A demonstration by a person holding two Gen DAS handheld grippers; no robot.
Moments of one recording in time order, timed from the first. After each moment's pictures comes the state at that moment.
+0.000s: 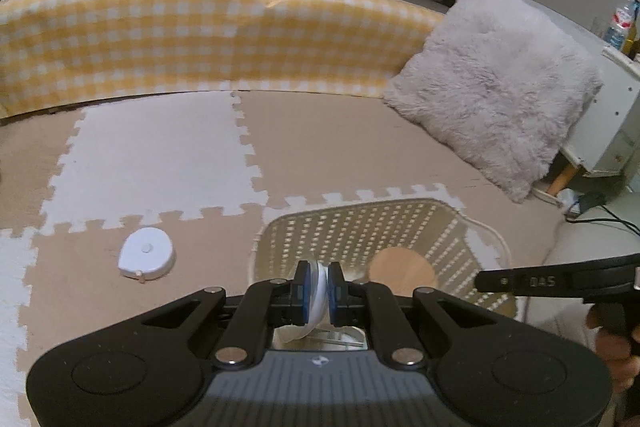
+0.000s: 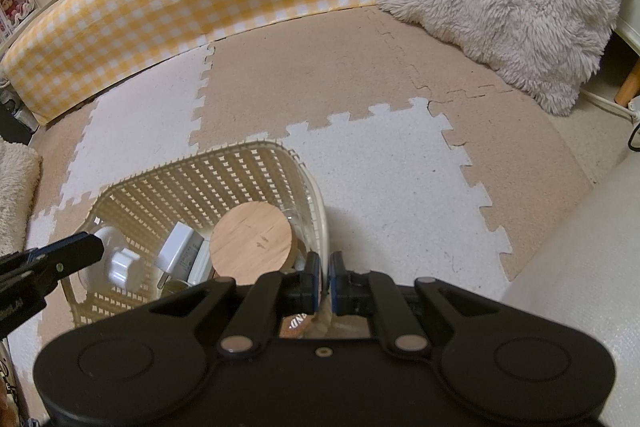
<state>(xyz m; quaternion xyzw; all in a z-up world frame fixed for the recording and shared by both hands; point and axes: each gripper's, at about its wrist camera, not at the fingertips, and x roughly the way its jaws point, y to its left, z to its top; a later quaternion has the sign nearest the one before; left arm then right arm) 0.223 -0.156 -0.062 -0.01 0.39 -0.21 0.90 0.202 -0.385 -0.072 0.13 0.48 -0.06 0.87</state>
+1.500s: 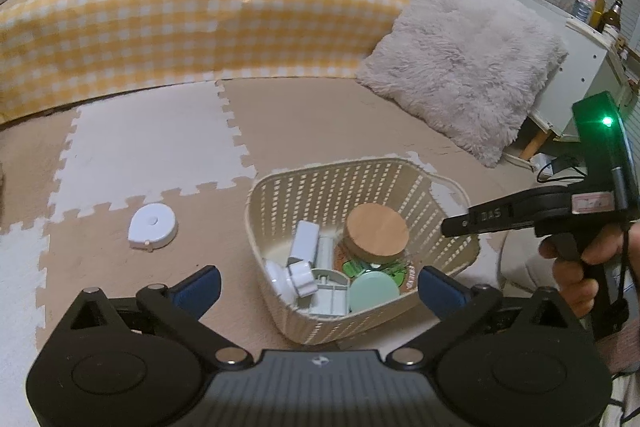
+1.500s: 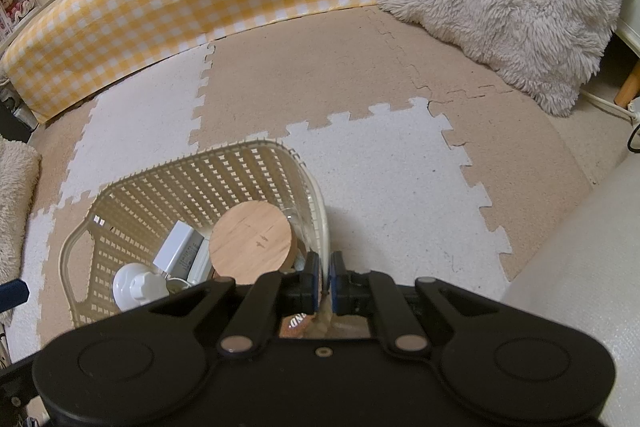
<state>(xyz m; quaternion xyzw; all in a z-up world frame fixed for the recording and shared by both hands) 0.182 -0.139 -0.046 0.01 0.41 -0.25 0.88 0.201 -0.384 -0.071 0.13 0.48 -0.06 0.87</state>
